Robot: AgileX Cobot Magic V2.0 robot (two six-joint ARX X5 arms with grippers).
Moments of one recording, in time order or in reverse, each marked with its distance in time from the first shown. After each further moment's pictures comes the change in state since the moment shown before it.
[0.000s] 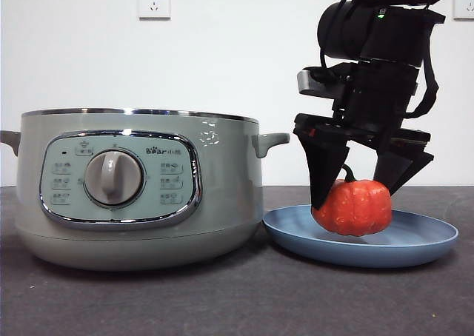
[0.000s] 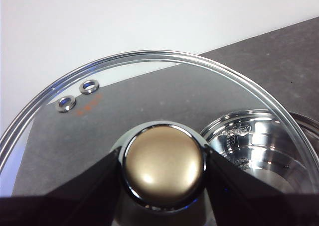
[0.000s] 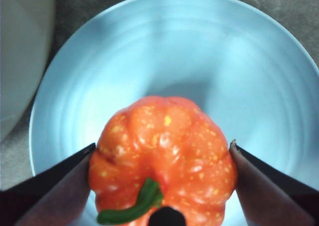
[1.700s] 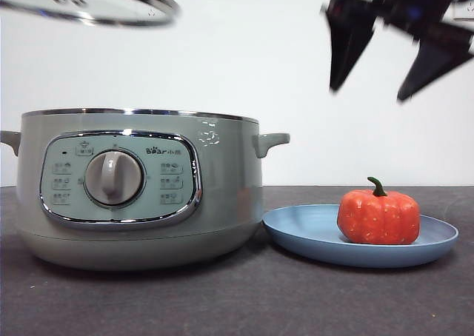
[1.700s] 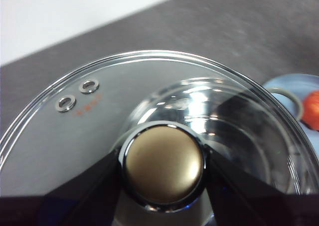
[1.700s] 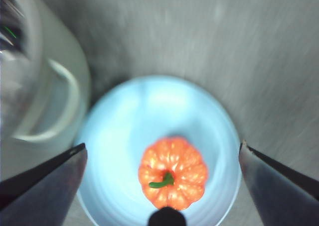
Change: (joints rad) left arm 0.000 0.280 0.000 0.065 0.251 -0.009; right arm -0.040 -0.390 -0.001 -0.032 0.045 0.027
